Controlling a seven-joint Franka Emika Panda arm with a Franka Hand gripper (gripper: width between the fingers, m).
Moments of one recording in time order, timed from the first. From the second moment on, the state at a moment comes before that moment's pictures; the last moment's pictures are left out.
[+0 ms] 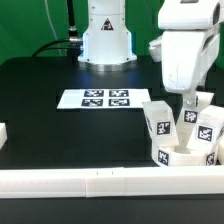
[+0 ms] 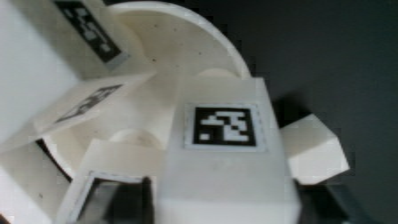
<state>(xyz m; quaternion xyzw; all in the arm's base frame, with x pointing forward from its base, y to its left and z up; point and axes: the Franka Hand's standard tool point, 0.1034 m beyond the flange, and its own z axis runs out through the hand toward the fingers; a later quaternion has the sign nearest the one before) 0.567 0.104 0.082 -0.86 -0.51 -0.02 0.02</state>
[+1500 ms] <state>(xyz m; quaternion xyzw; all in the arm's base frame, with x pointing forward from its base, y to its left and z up) 0.566 0.113 0.081 -1.00 0.06 -0.02 0.03</state>
